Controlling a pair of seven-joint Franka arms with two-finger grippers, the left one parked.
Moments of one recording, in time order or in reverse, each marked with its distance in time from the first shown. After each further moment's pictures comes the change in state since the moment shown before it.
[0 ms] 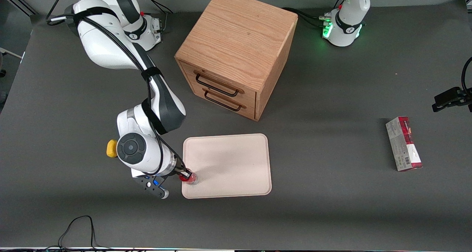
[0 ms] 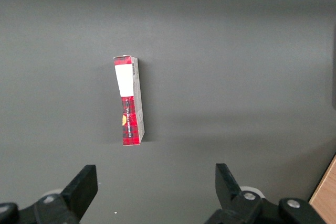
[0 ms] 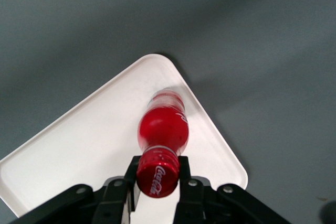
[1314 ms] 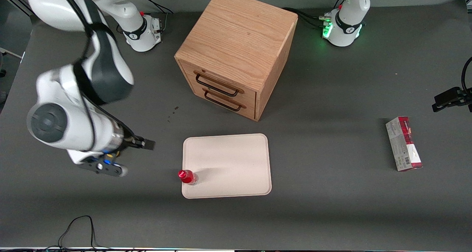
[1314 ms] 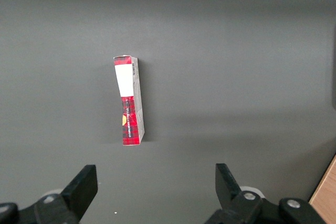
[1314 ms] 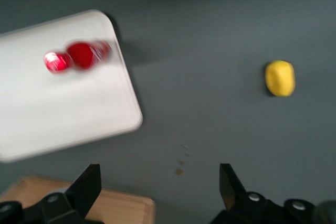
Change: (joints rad) arm -0.122 -0.393 -0.008 -0.213 -0.012 -0.360 -0.496
